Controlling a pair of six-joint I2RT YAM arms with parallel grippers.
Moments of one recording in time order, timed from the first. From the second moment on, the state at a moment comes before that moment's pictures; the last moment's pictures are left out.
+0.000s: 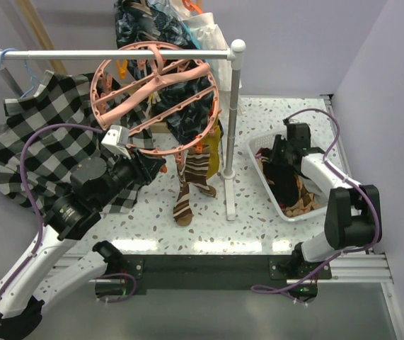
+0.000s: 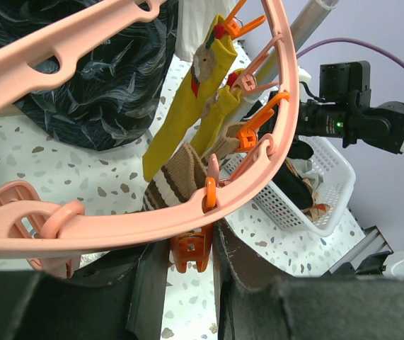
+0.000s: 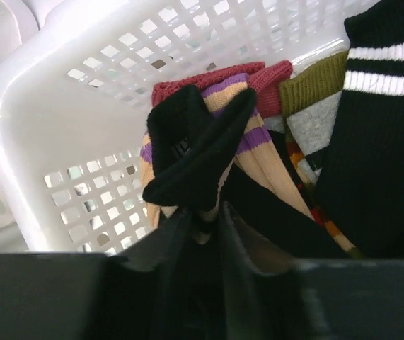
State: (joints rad) left arm -0.64 0.70 0.97 -0.41 -0.04 -0.49; right arm 0.10 1.52 0.96 -0.28 -0.04 0.31
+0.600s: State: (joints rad) left arm -0.64 0.70 0.97 -0.41 -0.04 -0.49; right arm 0.08 1.46 0.94 -0.24 0.06 0.30
